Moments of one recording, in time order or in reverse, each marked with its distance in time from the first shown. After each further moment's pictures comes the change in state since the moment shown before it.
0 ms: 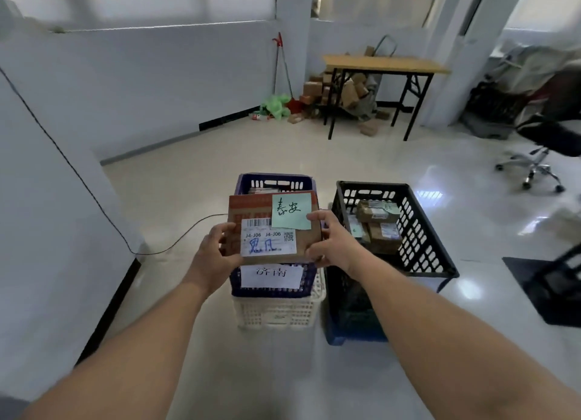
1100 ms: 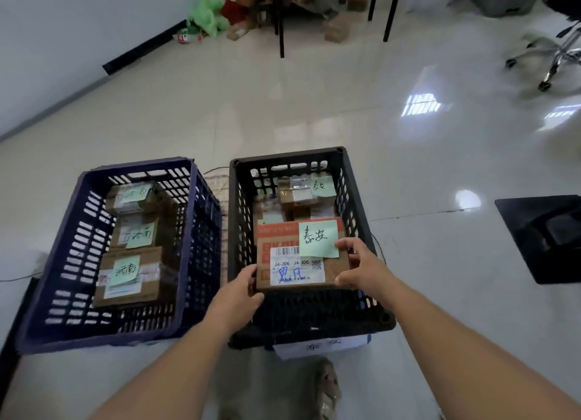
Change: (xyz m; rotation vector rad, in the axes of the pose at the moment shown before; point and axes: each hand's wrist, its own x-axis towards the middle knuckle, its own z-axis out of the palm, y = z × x) left_hand 0.242 0.057 0.450 0.447 -0.444 -0.313; right_hand 0.199 0.244 -0.422 0.097 0.060 0.345
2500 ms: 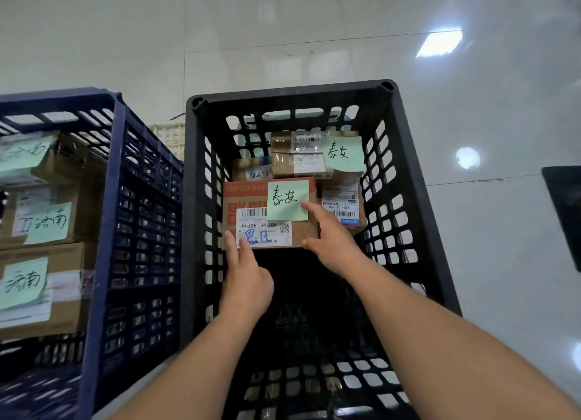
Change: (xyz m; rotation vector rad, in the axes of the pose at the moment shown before) left_hand 0.198 -0.025 0.076 0.002 0.119 -0.178; right_hand 0.235 0.047 0.061 -0.368 0.006 -0.064
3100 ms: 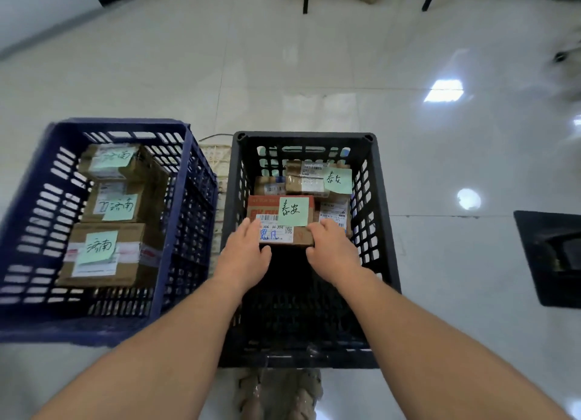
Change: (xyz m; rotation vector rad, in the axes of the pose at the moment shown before) left_hand -0.087 0.028 -0.092 0.166 0.012 0.158; right_hand -0.119 -0.086 -0.033 -0.572 0.048 -0.062
